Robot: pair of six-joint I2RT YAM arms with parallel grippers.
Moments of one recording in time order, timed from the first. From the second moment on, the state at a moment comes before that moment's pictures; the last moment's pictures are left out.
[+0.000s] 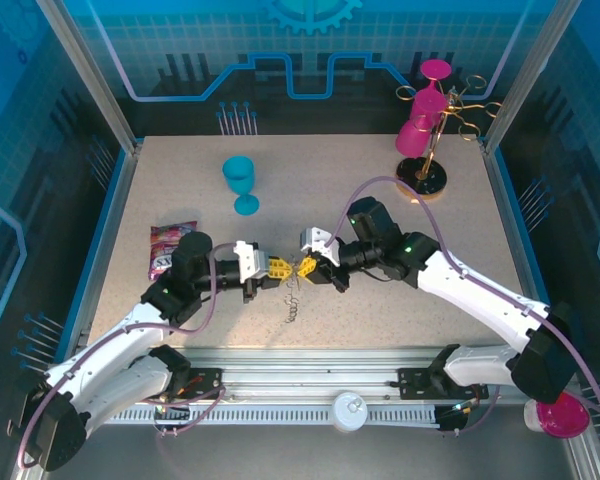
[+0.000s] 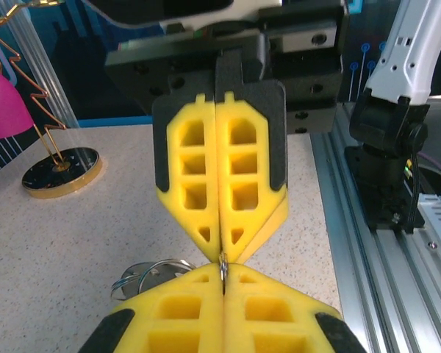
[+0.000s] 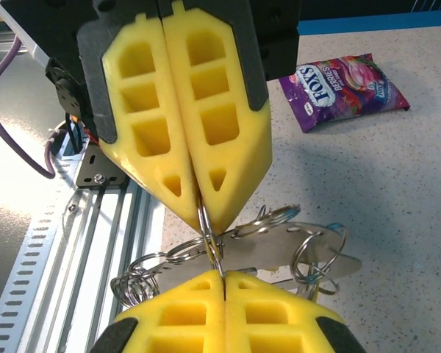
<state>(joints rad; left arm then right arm) -0.52 0.87 0.54 0.14 0.82 0.28 0.73 1.27 1.03 -0.47 -0.68 -0.43</state>
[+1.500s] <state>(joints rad) -0.53 0.88 0.55 0.08 0.74 0.30 0.73 1.23 1.03 -0.43 -0.65 -0.48</state>
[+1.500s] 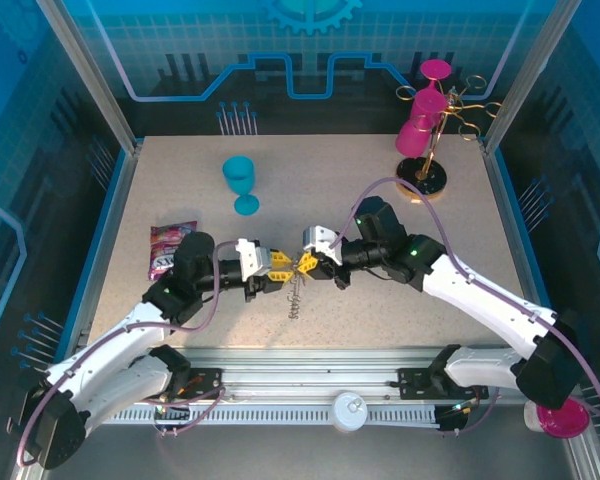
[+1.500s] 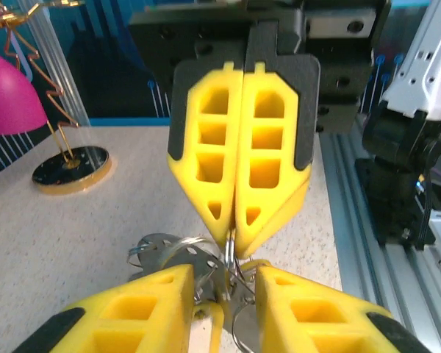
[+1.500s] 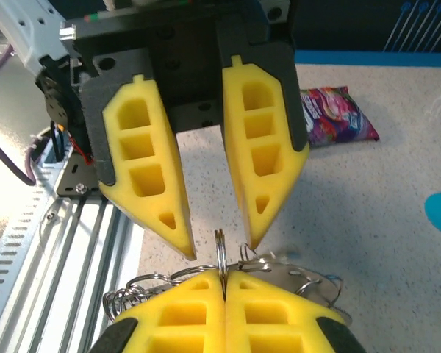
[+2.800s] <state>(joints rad) -0.55 0.90 0.56 0.03 0.73 0.38 0.74 1.23 1.03 -0.48 -0.61 -0.42</state>
